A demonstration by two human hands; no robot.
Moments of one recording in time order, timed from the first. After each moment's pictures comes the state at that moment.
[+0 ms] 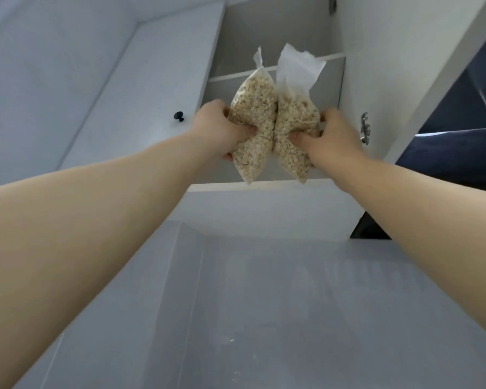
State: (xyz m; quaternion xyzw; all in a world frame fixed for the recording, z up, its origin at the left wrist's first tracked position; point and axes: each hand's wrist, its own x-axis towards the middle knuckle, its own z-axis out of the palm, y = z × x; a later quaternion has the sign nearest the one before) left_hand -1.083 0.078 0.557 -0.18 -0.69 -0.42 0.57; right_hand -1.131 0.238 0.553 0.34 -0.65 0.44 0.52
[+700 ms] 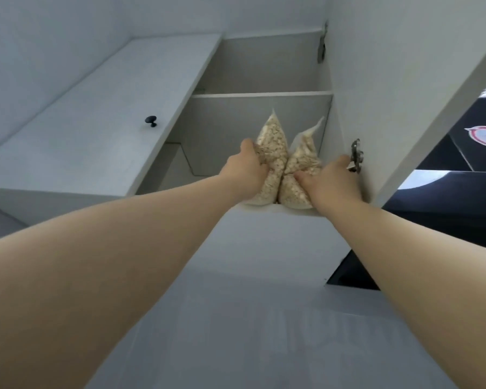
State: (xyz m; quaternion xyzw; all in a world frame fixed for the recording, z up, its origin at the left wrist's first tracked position) left_hand -1.185 0.121 0.590 -0.17 -0.73 -0.31 0.59; right_hand -1.204 0.256 0.586 0.19 -0.69 0.38 0.59
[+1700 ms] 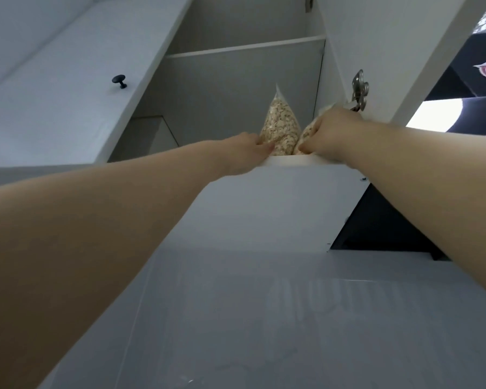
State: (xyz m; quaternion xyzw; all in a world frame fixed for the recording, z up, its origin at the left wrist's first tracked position) left_hand -1.226 0.126 0.583 -0.12 -0.84 -0.14 0.51; right_hand -1.219 0.267 0.599 0.09 -0.80 0.15 0.58
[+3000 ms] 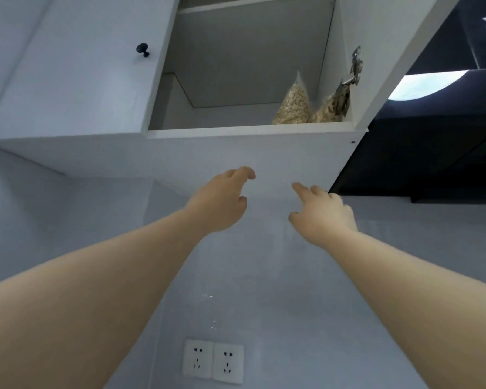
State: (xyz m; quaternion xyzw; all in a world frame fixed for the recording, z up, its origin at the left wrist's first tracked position) left_hand -1.209 0.081 0.450 -0.14 -0.86 -0.10 0.49; right_hand -1.226 0.255 0.437 0.11 -0.88 0.13 0.44
